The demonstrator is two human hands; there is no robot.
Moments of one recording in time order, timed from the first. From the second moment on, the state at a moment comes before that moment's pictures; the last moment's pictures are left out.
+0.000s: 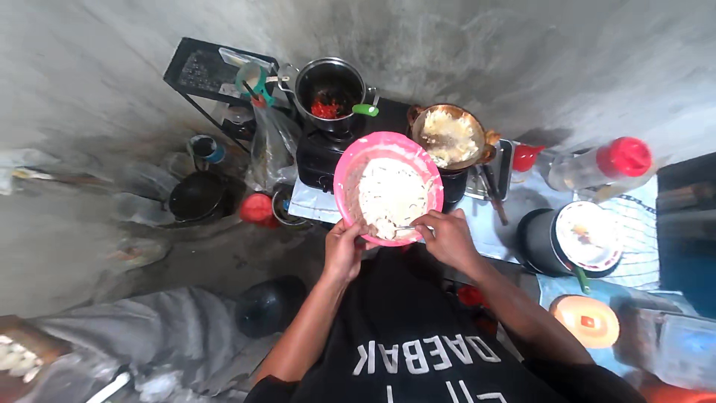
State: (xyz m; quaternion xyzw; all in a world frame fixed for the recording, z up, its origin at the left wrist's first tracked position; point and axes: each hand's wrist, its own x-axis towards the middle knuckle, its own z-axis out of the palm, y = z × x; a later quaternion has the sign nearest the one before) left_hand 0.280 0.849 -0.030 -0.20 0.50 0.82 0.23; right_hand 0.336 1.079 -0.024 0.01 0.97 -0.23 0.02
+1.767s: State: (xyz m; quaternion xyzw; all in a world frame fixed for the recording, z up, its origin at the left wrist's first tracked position) left_hand 0.237 0.793 -0.062 -0.25 0.47 0.81 0.23; right_hand 0.104 1.153 0.020 0.19 0.97 0.04 0.11
